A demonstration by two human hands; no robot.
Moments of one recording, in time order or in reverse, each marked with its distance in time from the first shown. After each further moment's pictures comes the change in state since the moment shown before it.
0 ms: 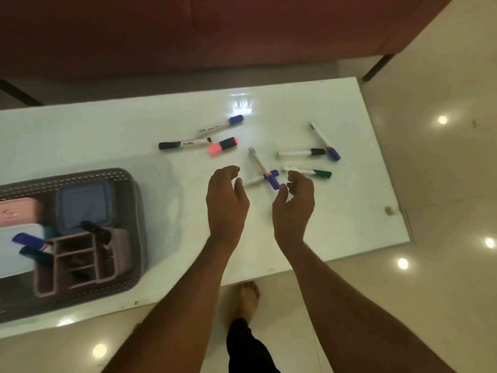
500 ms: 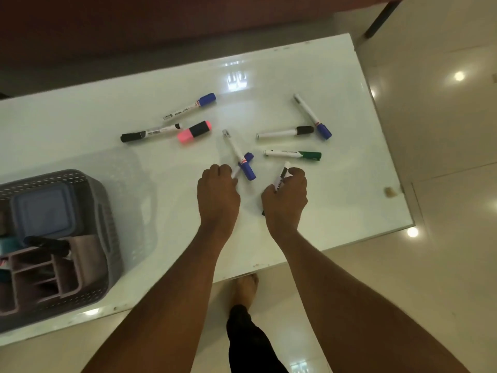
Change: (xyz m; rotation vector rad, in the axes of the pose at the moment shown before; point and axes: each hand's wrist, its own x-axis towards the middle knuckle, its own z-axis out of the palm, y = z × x) left_hand 0.006 -0.012 0.060 0.551 -0.346 0.006; right_hand 0.028 0.050 0.004 -0.193 -0.242 0.397
